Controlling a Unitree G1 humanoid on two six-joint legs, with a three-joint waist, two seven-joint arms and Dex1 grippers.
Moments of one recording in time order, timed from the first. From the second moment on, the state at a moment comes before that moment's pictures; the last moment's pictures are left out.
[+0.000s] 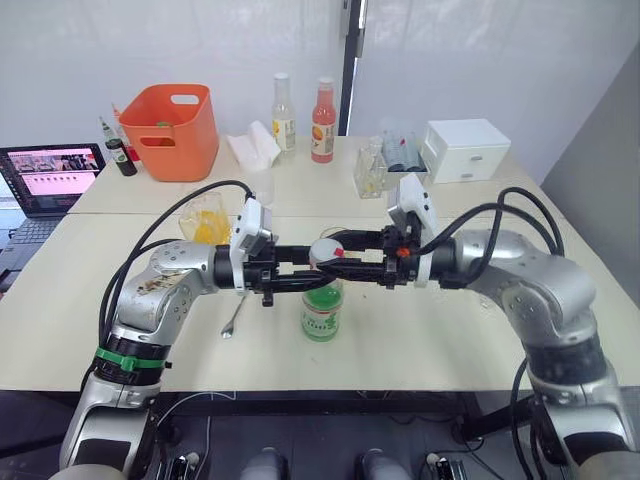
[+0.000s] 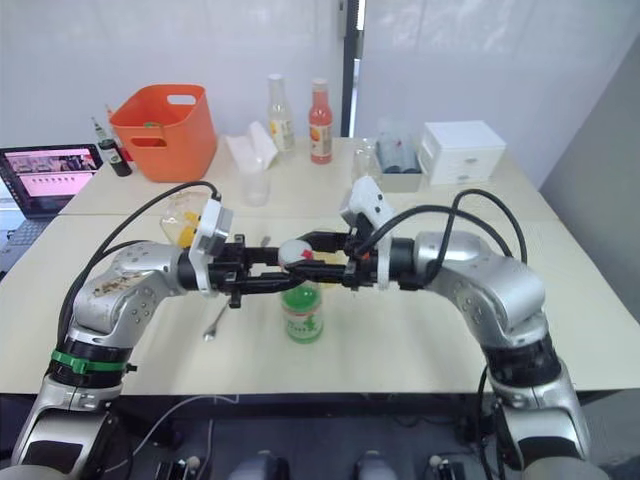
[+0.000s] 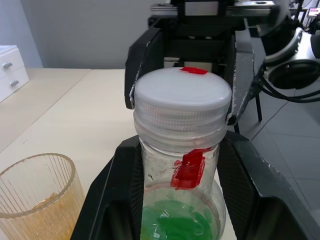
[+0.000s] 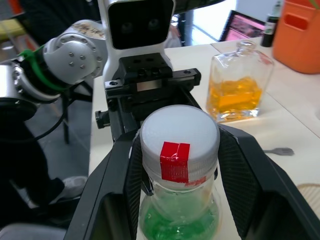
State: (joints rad) left arm -0.65 0.57 -0.06 -0.07 -0.57 0.50 -1.22; right arm -0.84 -0.59 0.16 -0.19 0.66 0.75 1.04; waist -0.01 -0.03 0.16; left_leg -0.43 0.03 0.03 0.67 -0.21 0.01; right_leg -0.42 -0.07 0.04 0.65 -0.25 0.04
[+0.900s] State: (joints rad) left arm -0.63 0.57 -0.06 -0.08 -0.57 0.48 -1.22; right arm -0.85 -0.54 0.05 -0.26 0.63 0.84 1.12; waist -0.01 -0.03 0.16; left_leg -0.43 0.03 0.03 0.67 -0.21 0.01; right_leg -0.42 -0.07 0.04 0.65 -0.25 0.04
